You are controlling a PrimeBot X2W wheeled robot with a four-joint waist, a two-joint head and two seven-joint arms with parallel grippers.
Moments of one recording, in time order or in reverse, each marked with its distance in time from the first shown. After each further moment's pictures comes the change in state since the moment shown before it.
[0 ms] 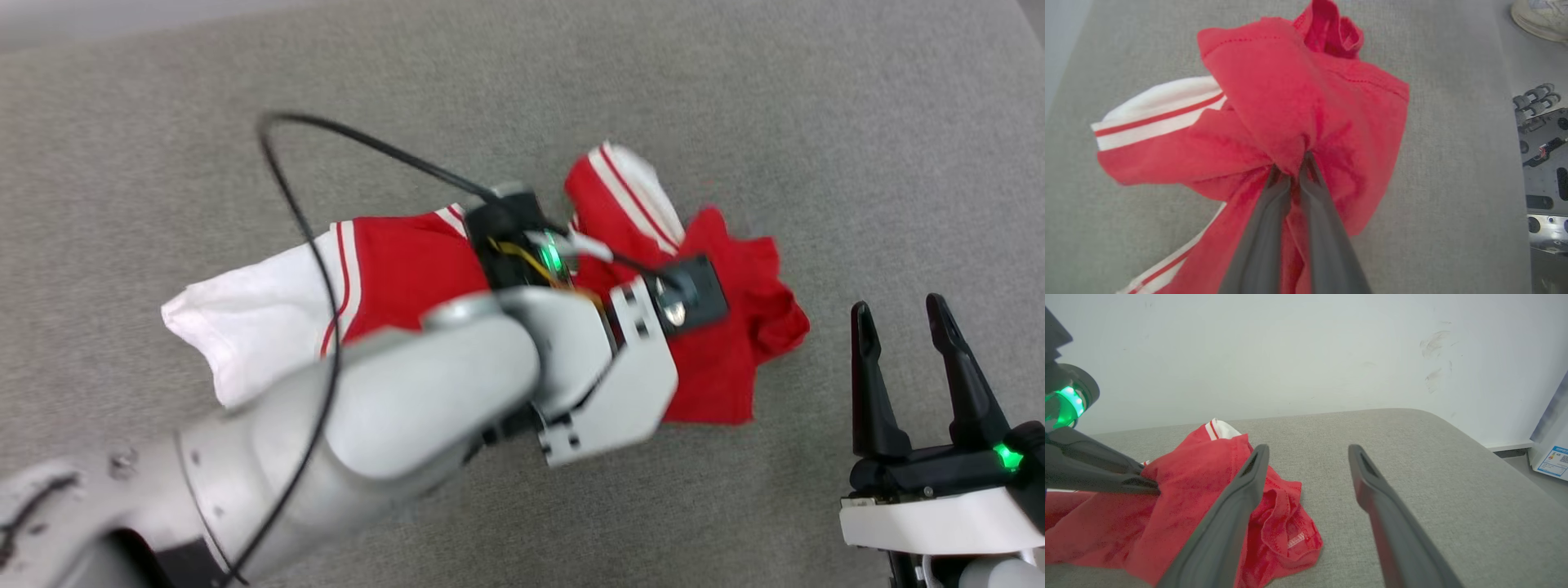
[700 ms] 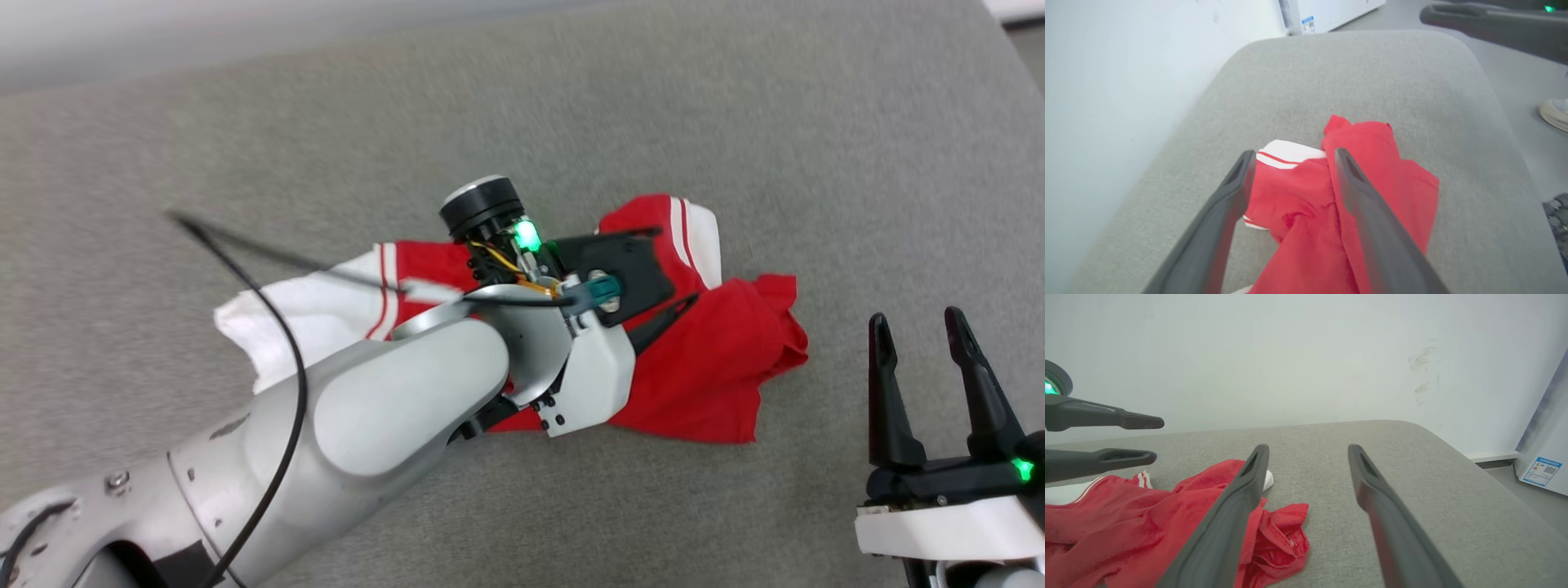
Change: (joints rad) left arm 0.083 -0.013 0.044 0.102 0.089 0.026 -0.457; right arm 0.012 0.000 -0.037 0.016 -0.024 0.000 0.000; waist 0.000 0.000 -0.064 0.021
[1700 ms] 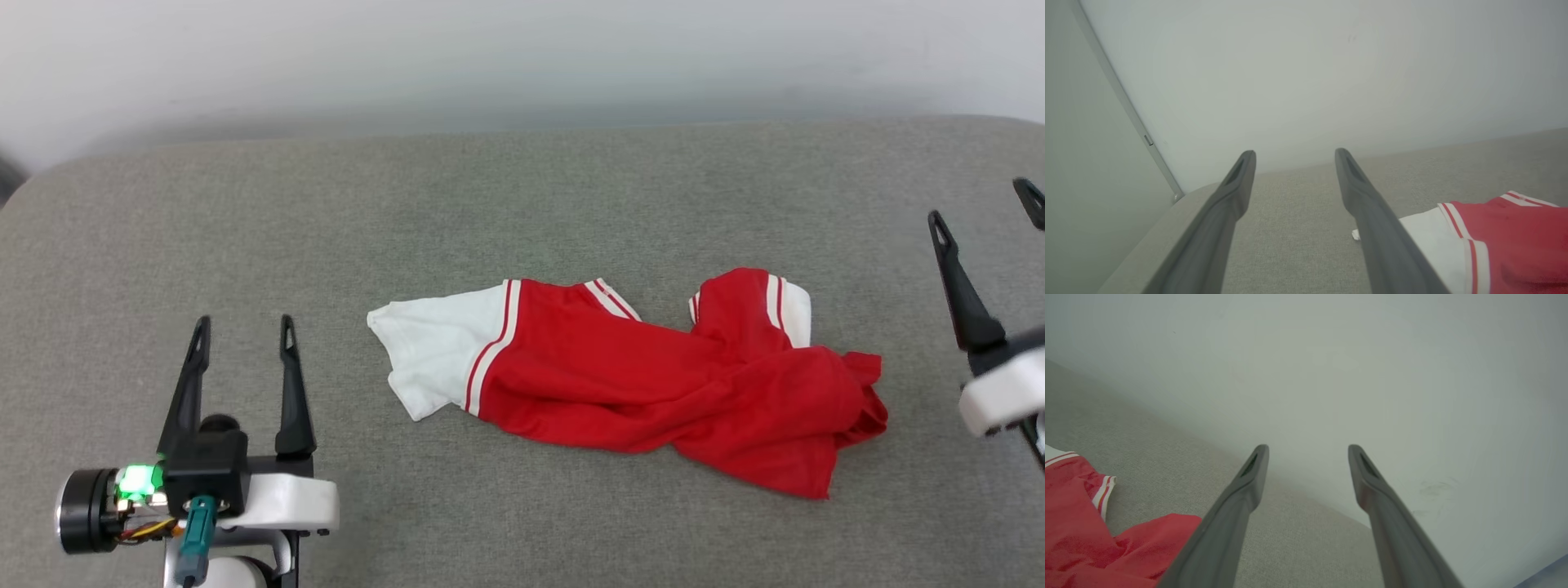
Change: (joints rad) left arm 0.876 0.235 0.687 -0.360 0.181 0.741 -0.403; right arm -0.256 -0.366 0.065 0.123 -0.156 0.000 0.134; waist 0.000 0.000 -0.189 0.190
